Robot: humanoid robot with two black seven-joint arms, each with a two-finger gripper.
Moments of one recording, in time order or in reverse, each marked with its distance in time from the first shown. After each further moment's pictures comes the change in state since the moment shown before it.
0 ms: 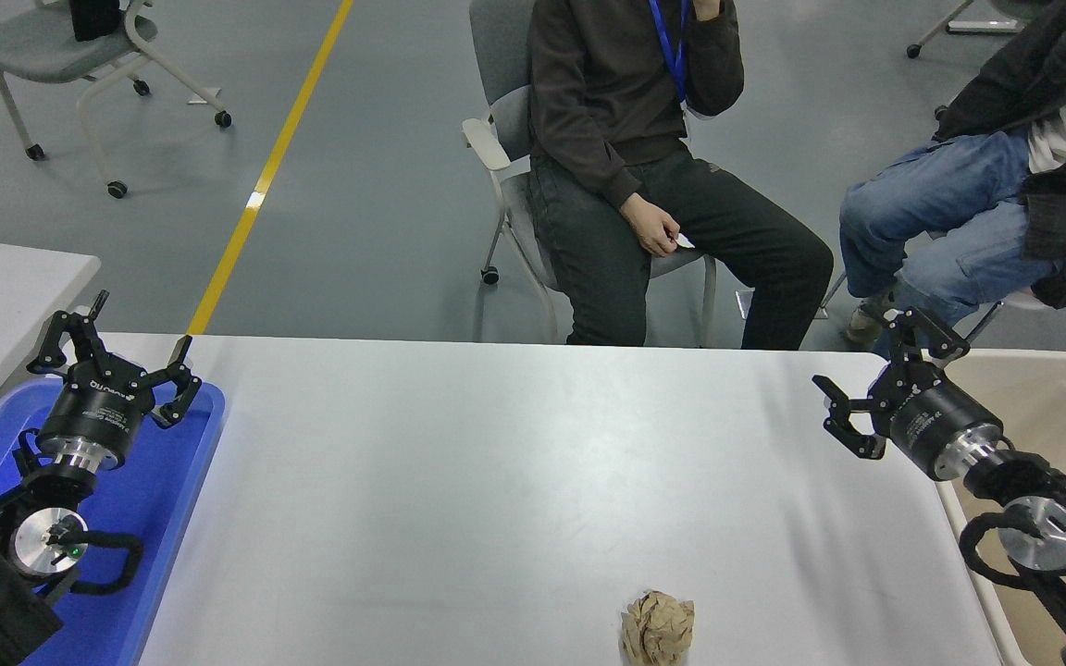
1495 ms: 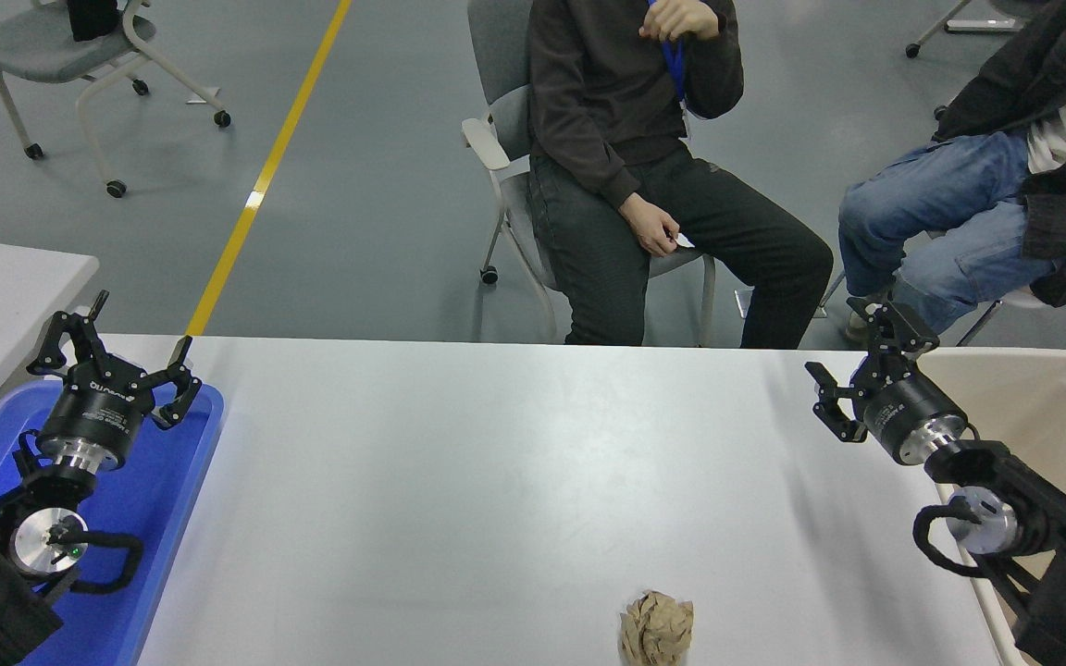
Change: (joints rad) left arm 0.000 0.000 0.000 0.000 0.000 0.000 0.000; right arm 0.226 -0.017 -0.371 -0.249 -0.077 0.011 0.221
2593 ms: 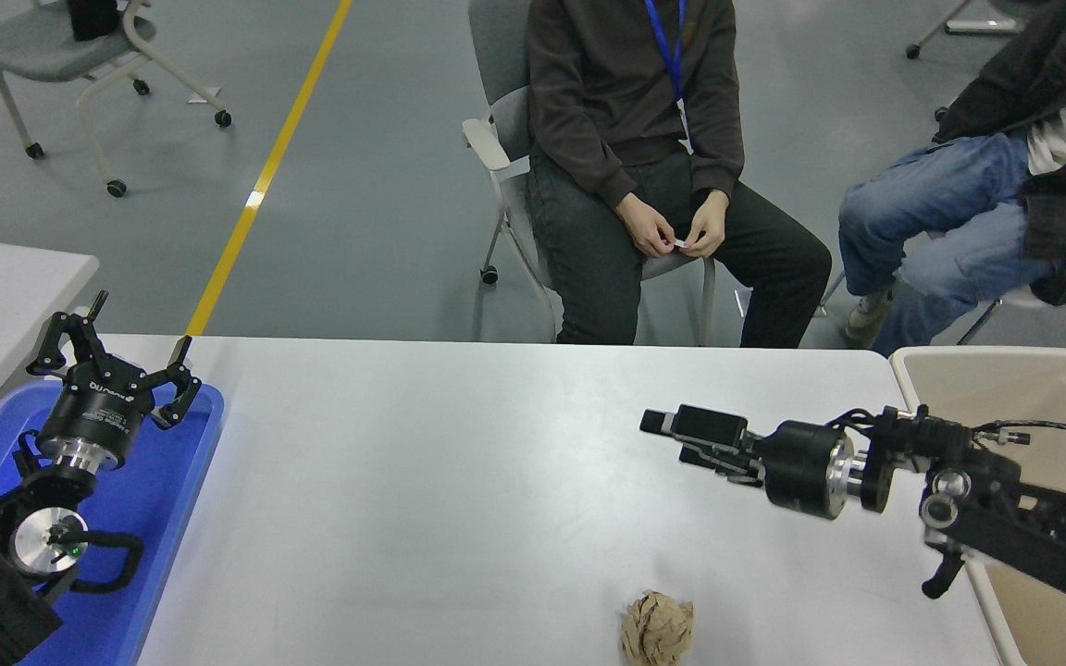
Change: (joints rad) left arm 0.000 0.000 0.000 0.000 0.000 0.000 0.000; right arm 0.300 -0.145 -0.578 0.504 -0.706 0.004 -0.065
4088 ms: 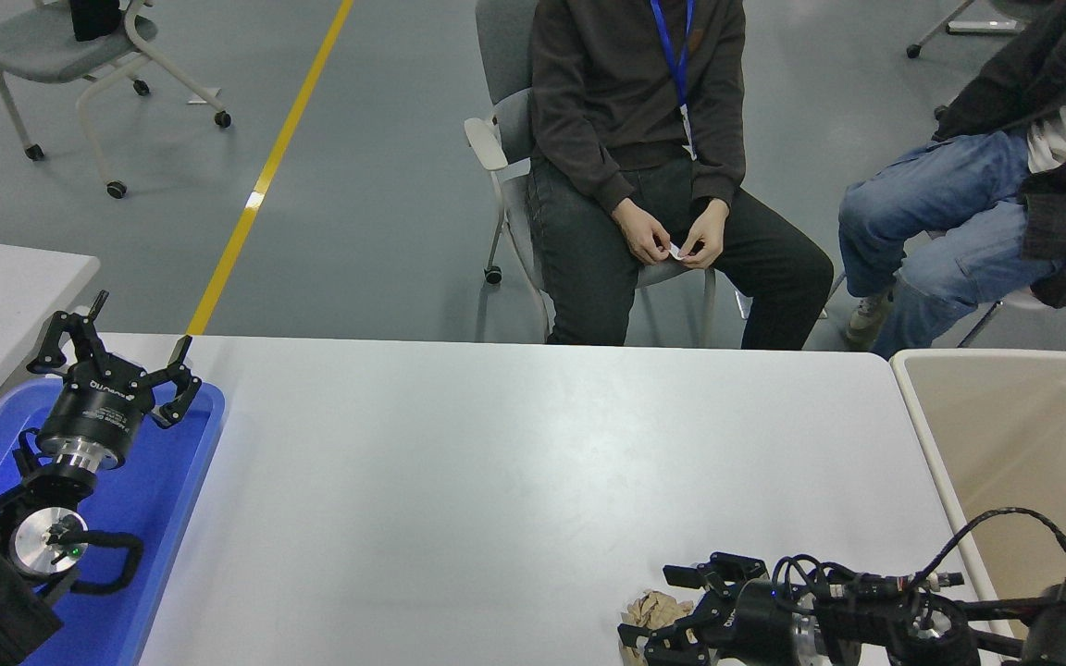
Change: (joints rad) left arm 0.000 0.000 0.000 0.000 0.000 0.000 0.000; right arm -0.130 0.070 -0.324 -0.046 -0.753 -0.542 -0.074
